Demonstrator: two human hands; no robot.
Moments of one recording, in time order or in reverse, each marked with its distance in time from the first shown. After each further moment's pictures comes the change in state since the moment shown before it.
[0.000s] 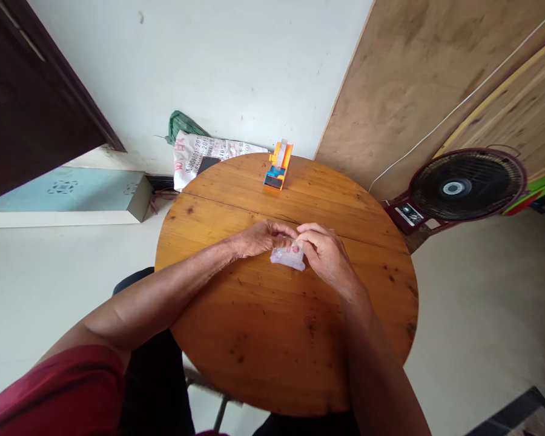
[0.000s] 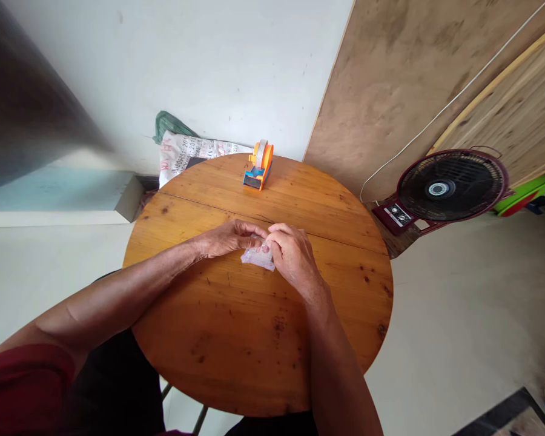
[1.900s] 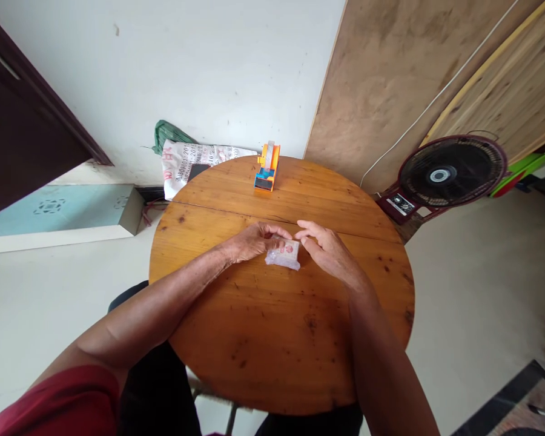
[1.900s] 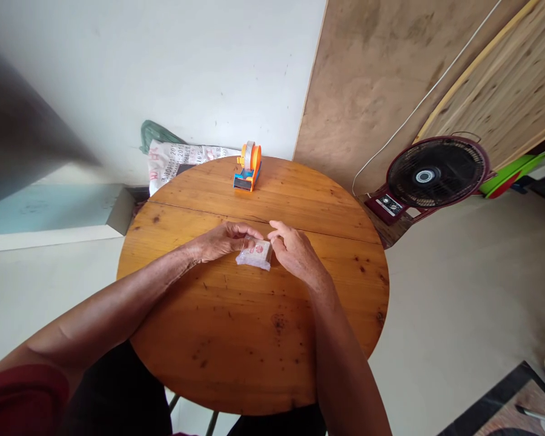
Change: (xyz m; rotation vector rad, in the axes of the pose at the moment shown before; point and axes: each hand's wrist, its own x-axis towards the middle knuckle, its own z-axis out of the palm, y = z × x) left_hand -0.002 -0.001 0.004 -0.032 0.064 -0.049; right_hand -0.003 0.011 -0.007 0.201 -0.096 0.275
